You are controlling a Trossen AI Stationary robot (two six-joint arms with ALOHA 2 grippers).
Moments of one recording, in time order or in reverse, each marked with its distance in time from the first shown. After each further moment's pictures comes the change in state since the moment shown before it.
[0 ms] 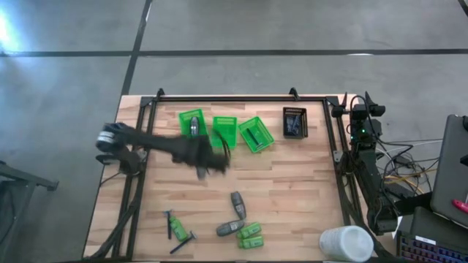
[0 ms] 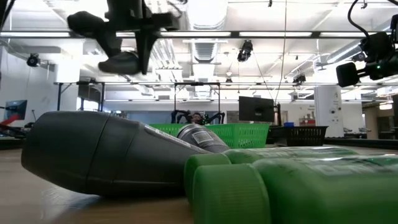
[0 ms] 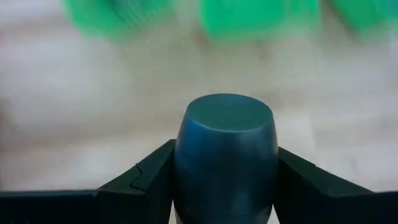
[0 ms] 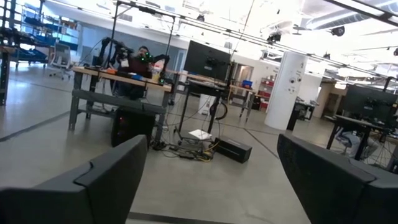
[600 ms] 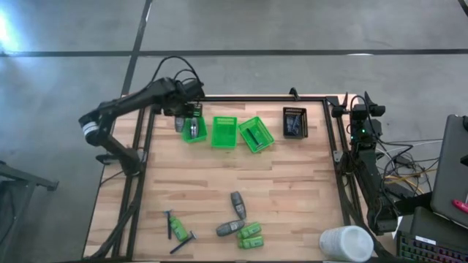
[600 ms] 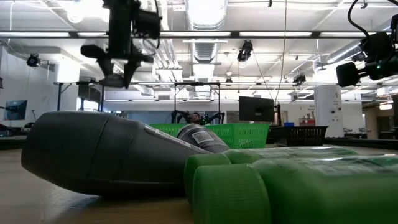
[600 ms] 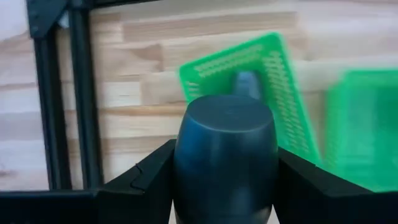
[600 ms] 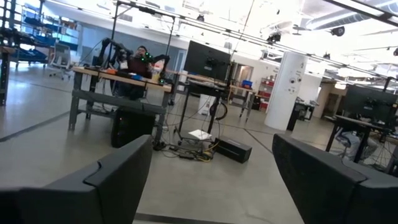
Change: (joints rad) left arm 0.710 -0.181 -0.129 0.050 0.047 0.646; right arm 0.000 -0.002 0.000 -0.001 0.000 0.000
